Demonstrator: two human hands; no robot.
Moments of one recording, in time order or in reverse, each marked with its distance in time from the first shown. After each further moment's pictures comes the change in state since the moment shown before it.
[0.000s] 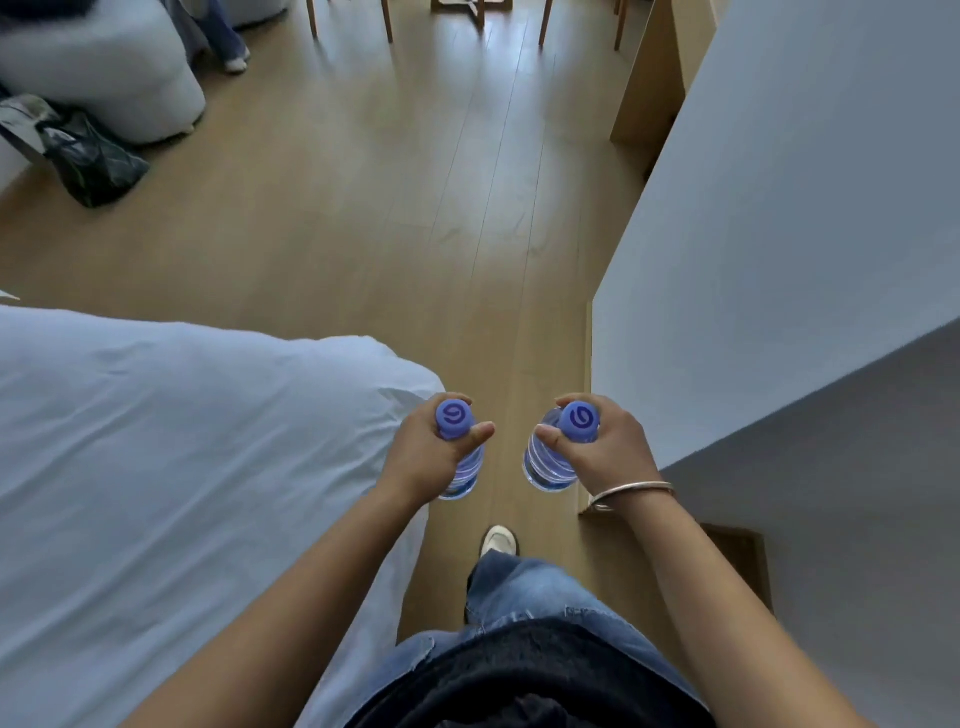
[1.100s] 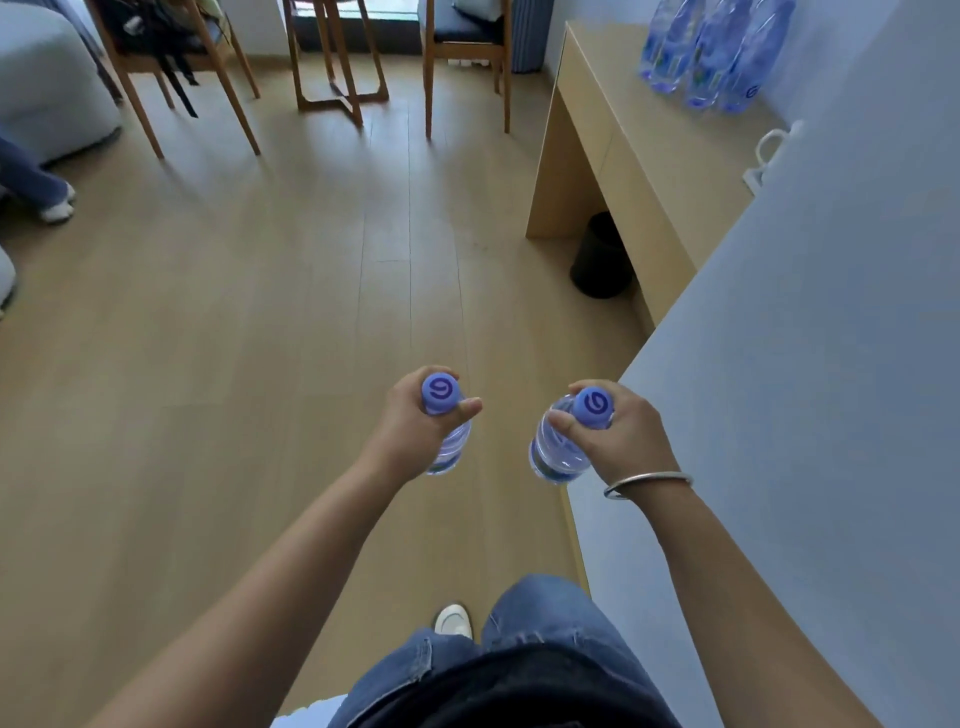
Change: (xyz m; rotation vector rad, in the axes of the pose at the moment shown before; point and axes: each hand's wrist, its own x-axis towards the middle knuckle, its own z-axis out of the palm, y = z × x) left_hand 0.581 0.204 -0.015 -0.101 -0.191 0.163; right_hand 0.543 -0.074 -0.083 0.013 0.279 0.106
